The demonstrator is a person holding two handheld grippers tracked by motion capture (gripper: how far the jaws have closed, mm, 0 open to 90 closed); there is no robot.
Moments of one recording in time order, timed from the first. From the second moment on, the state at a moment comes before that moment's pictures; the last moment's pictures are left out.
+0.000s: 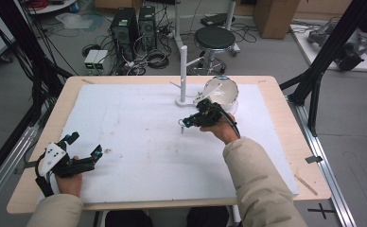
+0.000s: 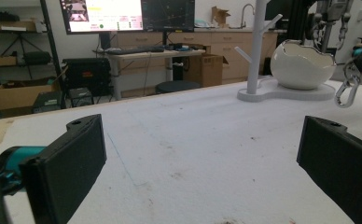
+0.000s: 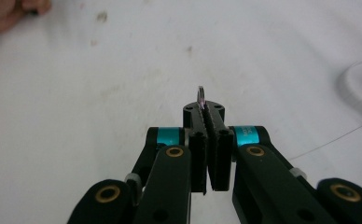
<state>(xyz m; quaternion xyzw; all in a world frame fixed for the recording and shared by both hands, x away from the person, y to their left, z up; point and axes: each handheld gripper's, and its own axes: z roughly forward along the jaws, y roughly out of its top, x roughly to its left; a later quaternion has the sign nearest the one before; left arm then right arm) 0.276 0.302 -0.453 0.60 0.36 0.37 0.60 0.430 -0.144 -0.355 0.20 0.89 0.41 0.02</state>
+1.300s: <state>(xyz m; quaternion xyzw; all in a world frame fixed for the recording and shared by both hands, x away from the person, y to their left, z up) 0.276 0.302 -0.453 0.60 0.37 0.37 0.60 0.503 -0.142 -0.296 0.28 0.81 0.50 0.05</state>
